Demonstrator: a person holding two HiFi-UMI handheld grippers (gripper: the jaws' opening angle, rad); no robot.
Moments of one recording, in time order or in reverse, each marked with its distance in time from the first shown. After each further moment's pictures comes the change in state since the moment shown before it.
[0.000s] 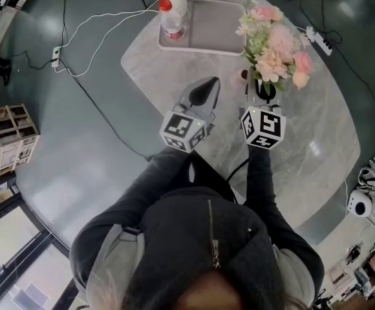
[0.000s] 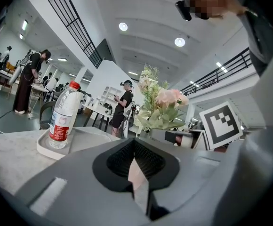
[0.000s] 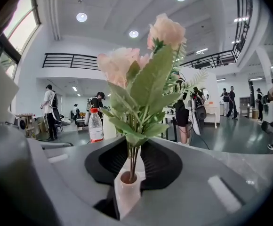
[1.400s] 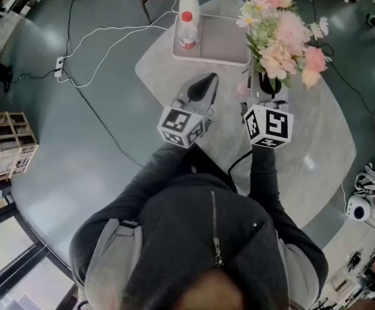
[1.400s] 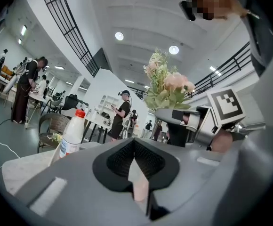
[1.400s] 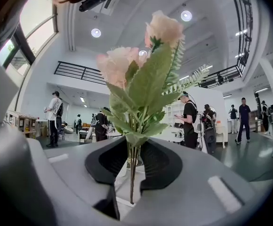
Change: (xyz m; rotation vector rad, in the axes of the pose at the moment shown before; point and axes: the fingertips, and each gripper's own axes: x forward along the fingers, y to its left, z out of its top) left arm -0.025 0.013 0.066 0.043 -0.097 -0.039; right arm -0.018 0.054 0.118 -0.081 -0.227 0.046
